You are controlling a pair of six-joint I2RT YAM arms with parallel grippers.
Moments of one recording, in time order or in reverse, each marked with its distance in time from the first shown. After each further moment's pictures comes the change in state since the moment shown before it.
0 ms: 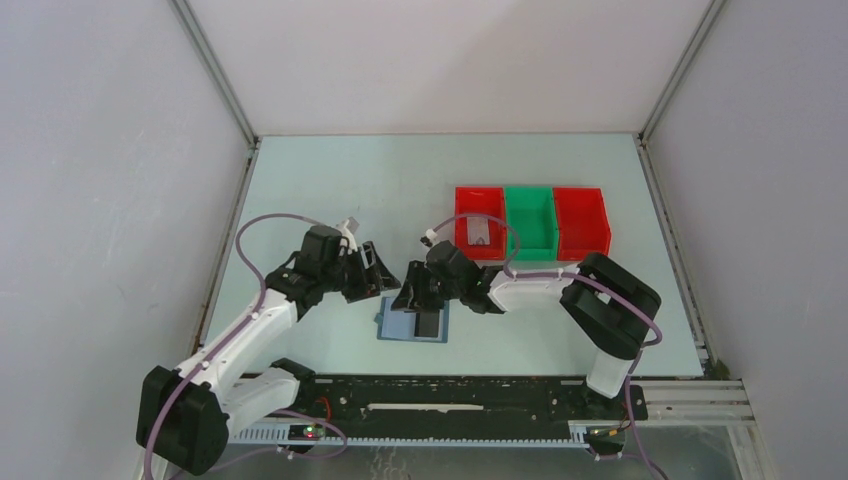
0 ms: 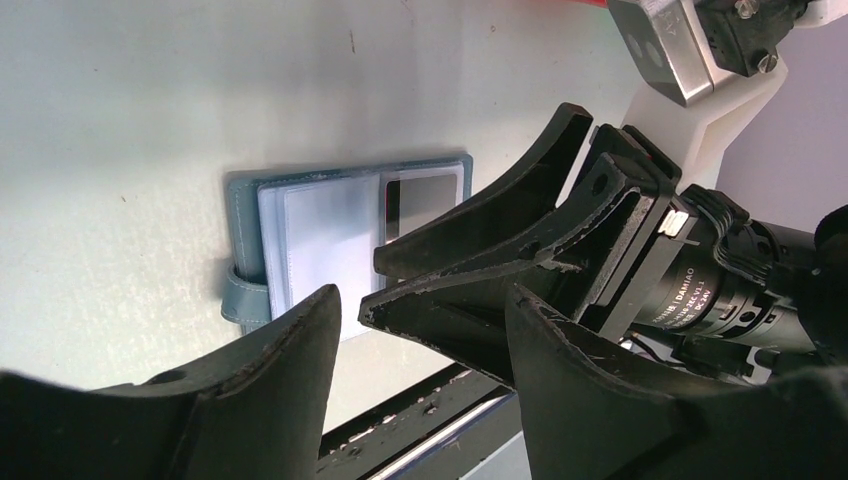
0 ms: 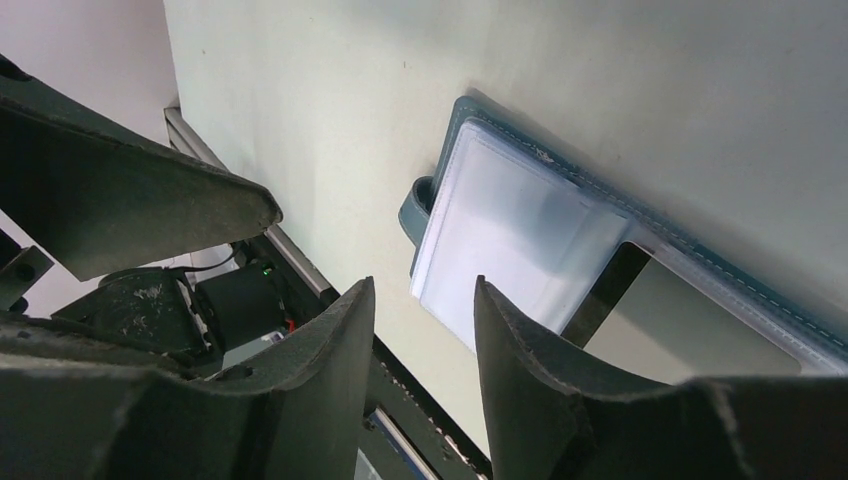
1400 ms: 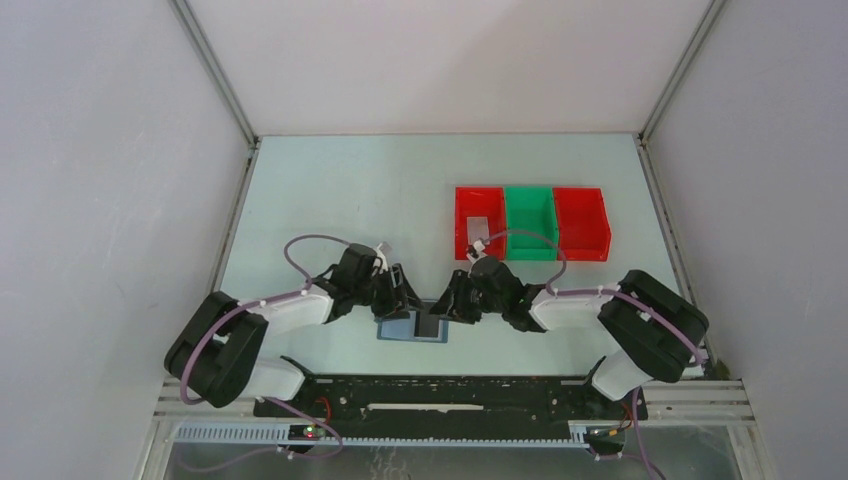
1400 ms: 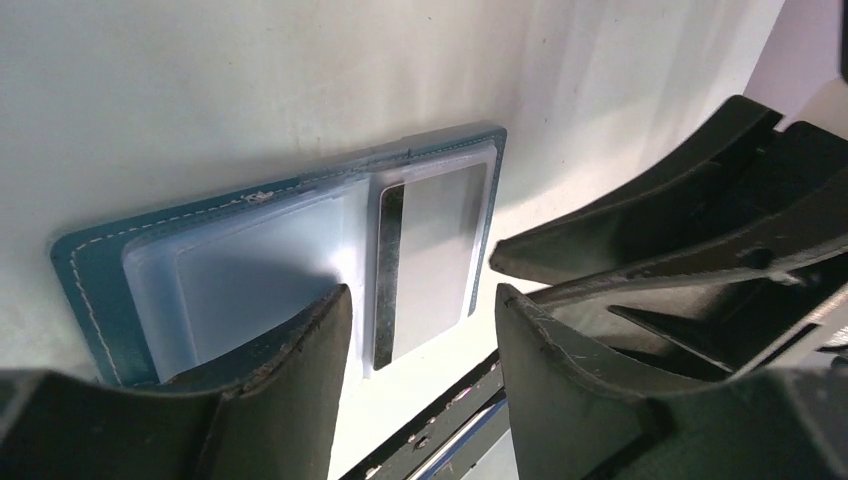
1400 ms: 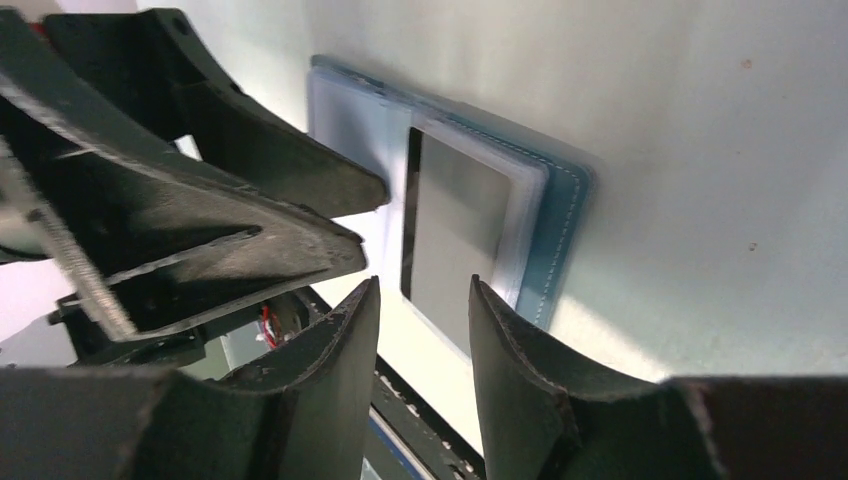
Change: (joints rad) left arm -0.150 0.343 -0.164 0.451 0.087 -0.167; right arm -0.104 -0.241 -0.350 0.124 0.012 0.087
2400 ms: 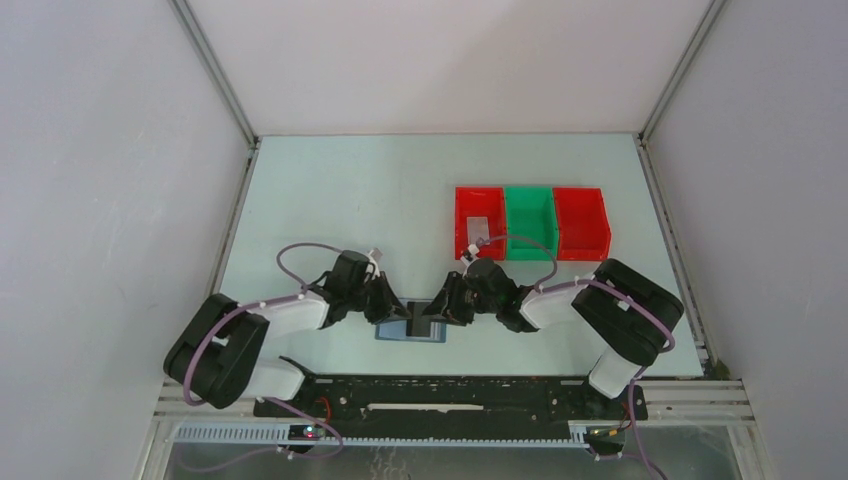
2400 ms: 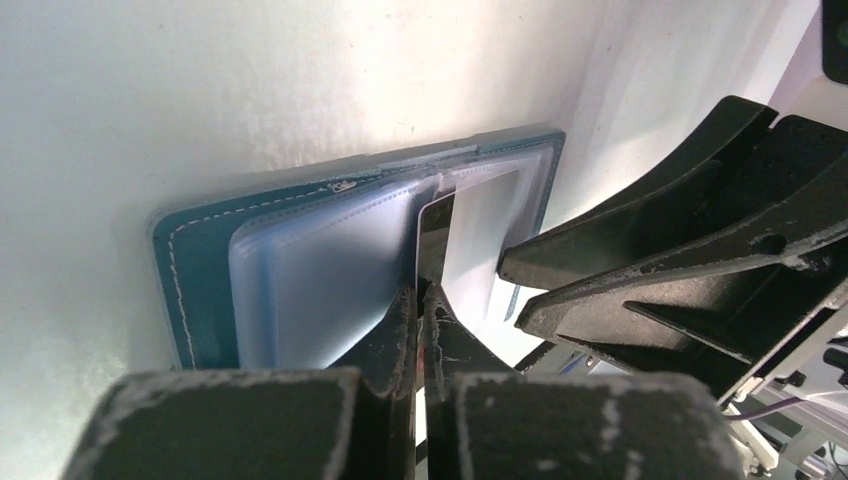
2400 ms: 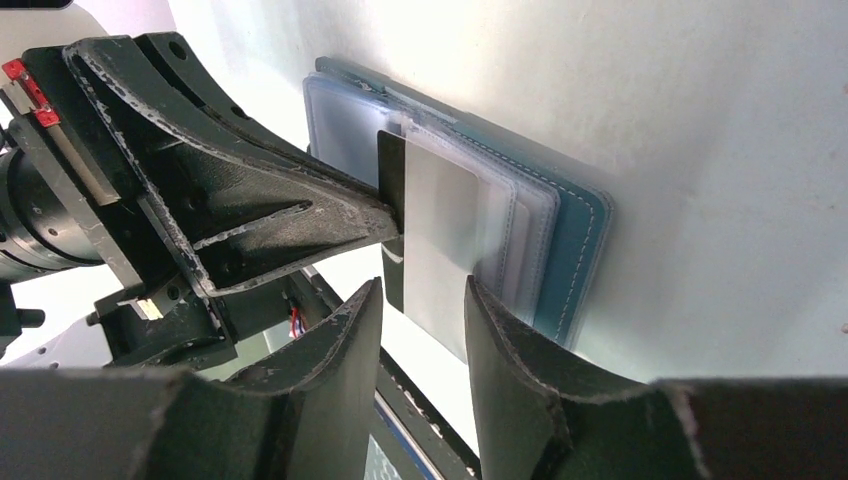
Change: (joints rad) left arm 0.039 0.000 -0.071 0.042 -0.009 0.003; right arm 0.002 0.149 0.001 0.171 -0.064 0.082
